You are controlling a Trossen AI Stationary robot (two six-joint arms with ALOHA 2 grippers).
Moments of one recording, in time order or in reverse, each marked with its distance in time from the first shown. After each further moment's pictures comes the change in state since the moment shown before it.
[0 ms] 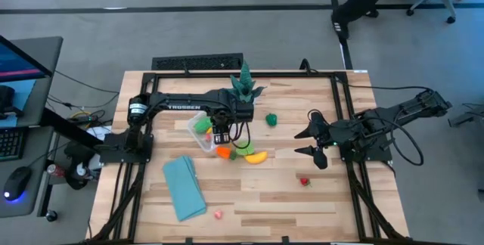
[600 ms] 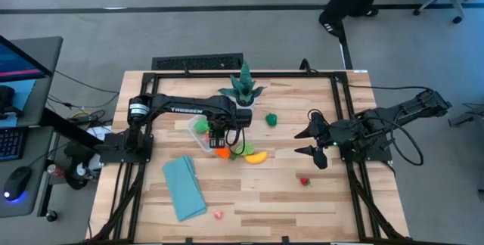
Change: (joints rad) left arm -0.003 0.002 -0.141 0.075 0.026 0.102; right arm 0.000 0.000 0.000 0.000 0.000 0.014
